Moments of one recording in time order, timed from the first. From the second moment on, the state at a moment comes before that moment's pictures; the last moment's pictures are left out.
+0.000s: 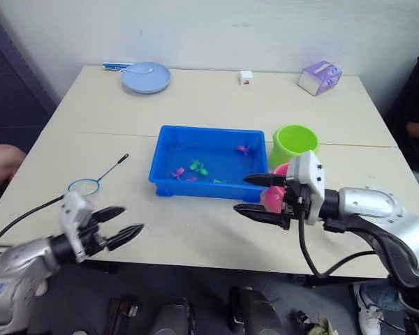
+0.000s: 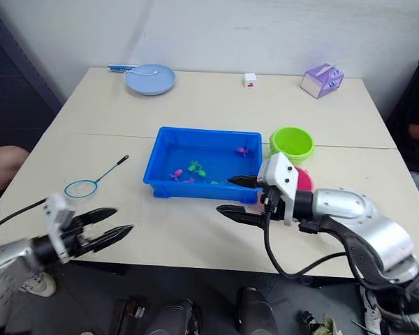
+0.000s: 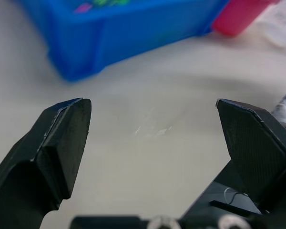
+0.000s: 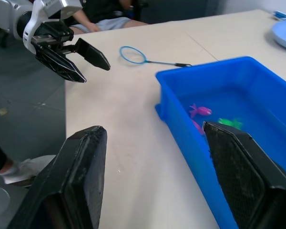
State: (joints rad) left arm 0.24 0.63 0.52 -0.39 -0.55 0.69 -0.82; right arm -0.37 -0.76 0.08 -0.53 0.70 0.61 0.83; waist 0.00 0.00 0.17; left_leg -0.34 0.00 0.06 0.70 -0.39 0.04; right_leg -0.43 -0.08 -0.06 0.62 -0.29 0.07
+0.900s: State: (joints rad) left arm -0.67 0.90 0.13 0.99 -0.09 0.10 -0.99; right arm -0.29 -0.70 0.08 -0.59 0.55 0.60 0.81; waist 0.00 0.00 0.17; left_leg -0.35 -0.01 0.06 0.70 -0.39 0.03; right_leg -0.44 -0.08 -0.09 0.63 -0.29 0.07
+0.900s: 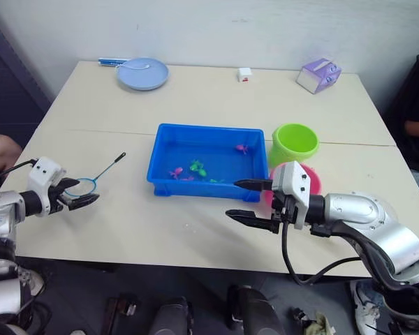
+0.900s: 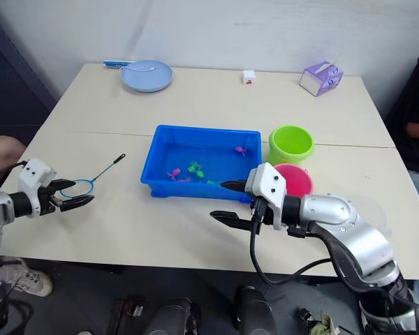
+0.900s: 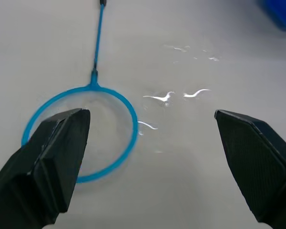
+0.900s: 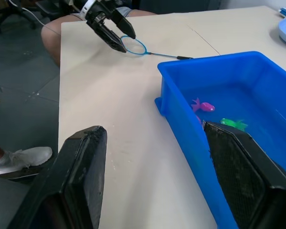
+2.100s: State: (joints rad) left arm -1.01 0.72 0.04 1.35 0.15 0.16 -0.63; right arm -0.13 -0.75 -0.12 -0.80 0.63 0.74 0.63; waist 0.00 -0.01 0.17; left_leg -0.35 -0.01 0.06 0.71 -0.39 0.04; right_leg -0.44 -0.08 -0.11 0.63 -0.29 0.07
